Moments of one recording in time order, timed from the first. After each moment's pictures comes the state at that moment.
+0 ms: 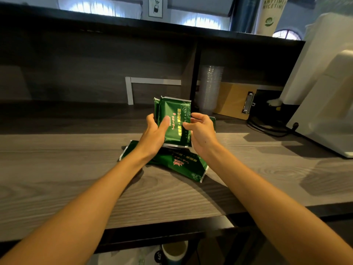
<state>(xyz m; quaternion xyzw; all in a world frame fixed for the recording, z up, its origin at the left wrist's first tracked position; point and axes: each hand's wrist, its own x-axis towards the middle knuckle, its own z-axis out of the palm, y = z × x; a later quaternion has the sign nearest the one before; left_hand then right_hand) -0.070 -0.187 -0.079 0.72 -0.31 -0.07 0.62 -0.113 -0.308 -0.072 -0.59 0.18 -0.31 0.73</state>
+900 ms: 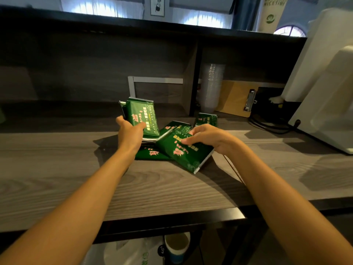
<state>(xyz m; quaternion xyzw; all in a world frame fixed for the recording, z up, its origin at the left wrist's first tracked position) -0.044 -0.163 -0.085 0.72 -0.10 0.03 0.69 -0.140 -0.334 -0.064 -0.84 0.20 0.00 0.50</state>
